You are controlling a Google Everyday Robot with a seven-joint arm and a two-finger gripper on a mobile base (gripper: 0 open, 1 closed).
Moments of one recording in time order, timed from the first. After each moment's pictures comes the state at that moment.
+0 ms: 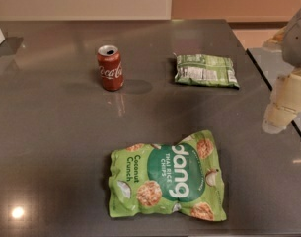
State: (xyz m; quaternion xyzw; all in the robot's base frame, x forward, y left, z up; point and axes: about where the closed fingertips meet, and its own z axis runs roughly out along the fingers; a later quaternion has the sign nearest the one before) arm 0.438 -0.217 0.976 -0.60 0.78 -0.03 0.16
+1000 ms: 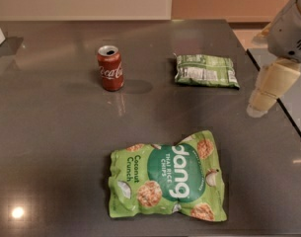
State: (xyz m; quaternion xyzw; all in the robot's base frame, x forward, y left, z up) arm 0.481 -0.214 0.967 -0.60 0.78 -0.02 0.18
